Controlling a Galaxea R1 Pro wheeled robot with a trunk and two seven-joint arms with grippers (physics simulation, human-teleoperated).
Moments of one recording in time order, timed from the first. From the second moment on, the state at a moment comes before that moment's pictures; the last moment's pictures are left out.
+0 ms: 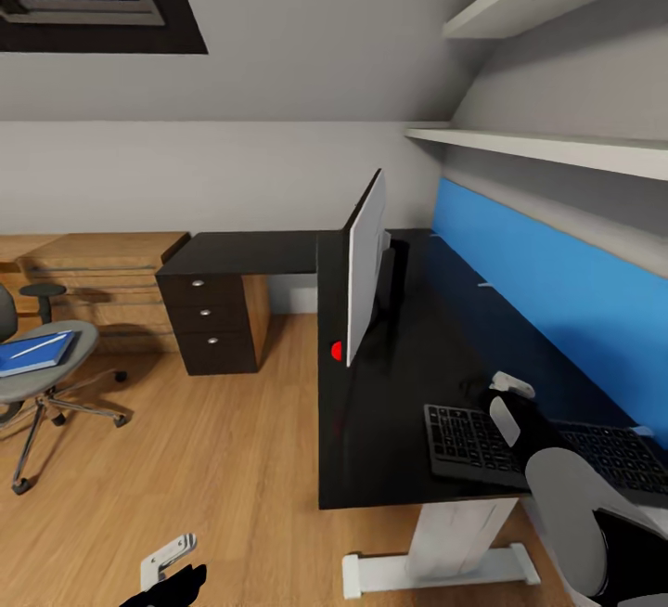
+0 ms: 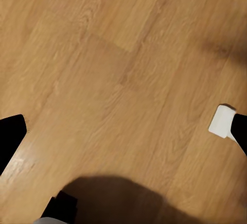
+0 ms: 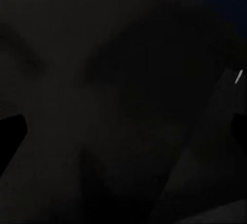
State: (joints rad) left arm -0.09 0.02 0.11 -1.02 0.46 0.43 0.26; right arm -0.89 -0.10 -0.36 -0.42 -0.11 0.28 -0.10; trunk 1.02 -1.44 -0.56
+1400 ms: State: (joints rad) left arm -0.09 0.02 0.11 -1.02 0.46 0.42 0.27; right arm -0.89 -0.07 -0.22 -0.41 -0.11 0.28 -0.02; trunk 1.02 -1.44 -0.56
